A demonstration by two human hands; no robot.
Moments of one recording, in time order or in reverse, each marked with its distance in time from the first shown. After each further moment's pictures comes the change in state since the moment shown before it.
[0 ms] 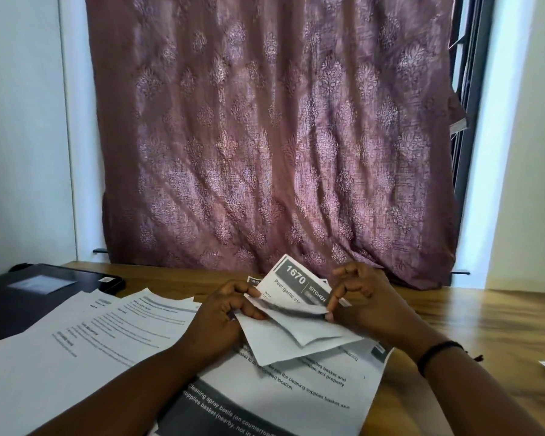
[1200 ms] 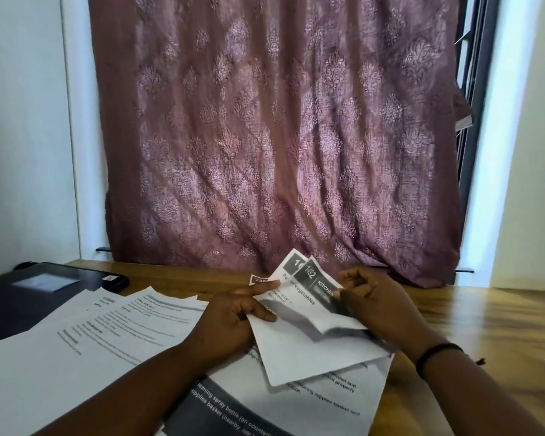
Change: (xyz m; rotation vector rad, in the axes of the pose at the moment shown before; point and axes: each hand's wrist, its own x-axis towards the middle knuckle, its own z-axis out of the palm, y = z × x) left_hand -0.002 0.003 0.002 0.007 -0.071 0.089; right_hand 0.000 -0.001 0.006 0.039 0.129 0.212
